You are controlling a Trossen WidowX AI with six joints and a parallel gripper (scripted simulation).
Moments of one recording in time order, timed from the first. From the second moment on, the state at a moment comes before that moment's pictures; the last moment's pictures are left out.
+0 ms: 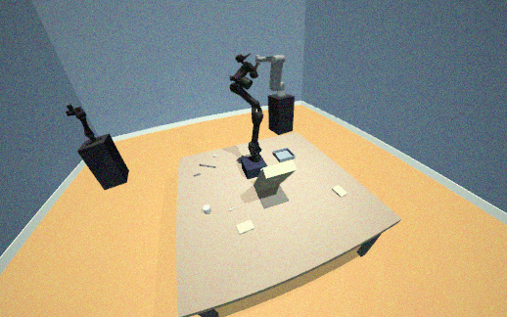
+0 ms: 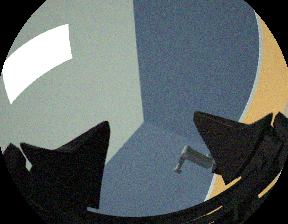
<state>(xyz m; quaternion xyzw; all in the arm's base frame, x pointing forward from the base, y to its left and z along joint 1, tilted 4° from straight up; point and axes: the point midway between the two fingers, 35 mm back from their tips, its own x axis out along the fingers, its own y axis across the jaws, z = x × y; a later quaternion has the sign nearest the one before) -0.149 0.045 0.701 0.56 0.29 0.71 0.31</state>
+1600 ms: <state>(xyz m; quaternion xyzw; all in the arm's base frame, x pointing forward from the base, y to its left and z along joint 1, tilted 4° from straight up) 0.089 -0.291 0.524 0.18 0.12 0.65 -0.73</state>
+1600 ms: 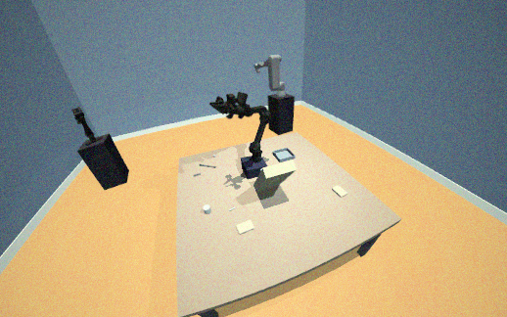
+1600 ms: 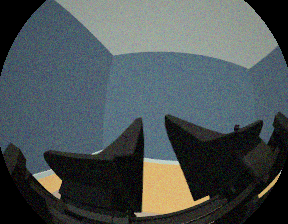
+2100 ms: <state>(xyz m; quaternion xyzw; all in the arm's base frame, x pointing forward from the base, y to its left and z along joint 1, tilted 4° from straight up) 0.239 -0.188 0.348 0.02 -0.08 0.33 -0.94</state>
